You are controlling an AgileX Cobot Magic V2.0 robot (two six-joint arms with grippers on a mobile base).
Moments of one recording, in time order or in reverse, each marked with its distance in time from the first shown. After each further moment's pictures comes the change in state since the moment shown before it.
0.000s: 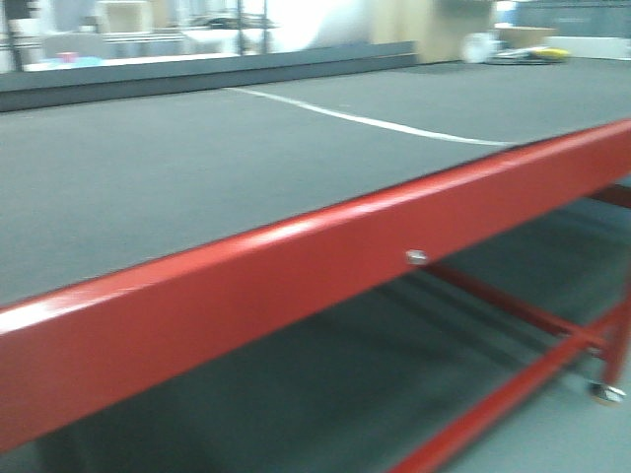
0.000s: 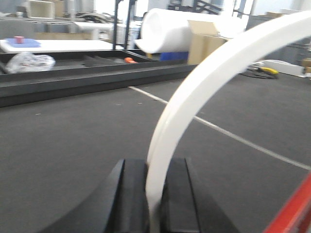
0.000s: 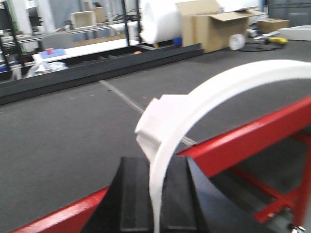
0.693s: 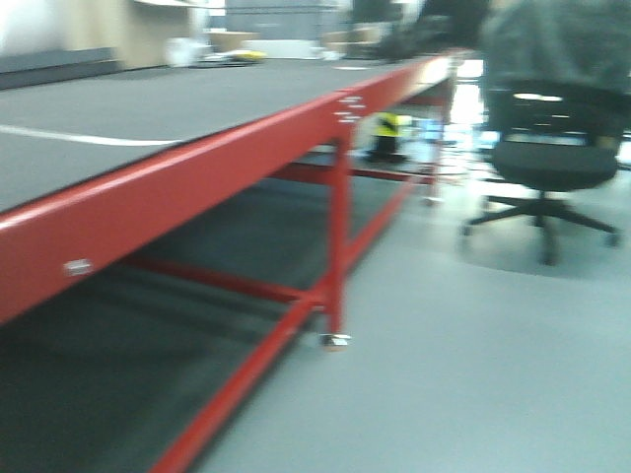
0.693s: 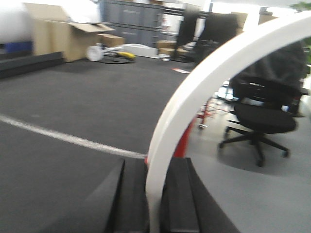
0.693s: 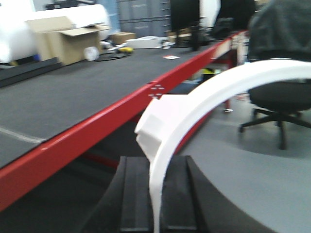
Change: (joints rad) left arm 0.000 0.000 0.000 0.000 0.000 0.000; right arm 0.000 0.000 0.000 0.000 0.000 0.000
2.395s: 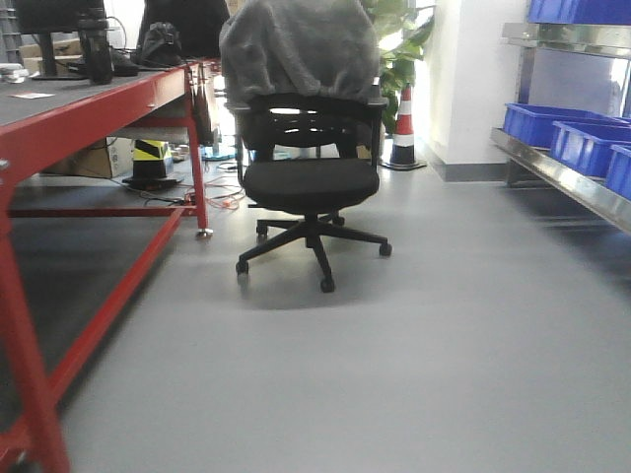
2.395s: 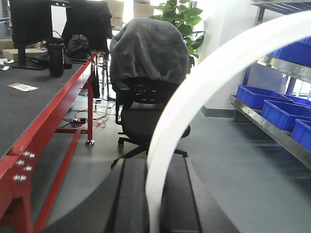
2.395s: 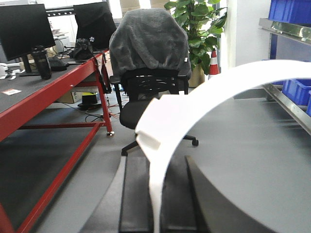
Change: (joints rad) left arm 0.000 0.000 0.000 0.000 -0.006 0.000; right arm 0.000 -0.002 0.000 0.000 0.000 0.000
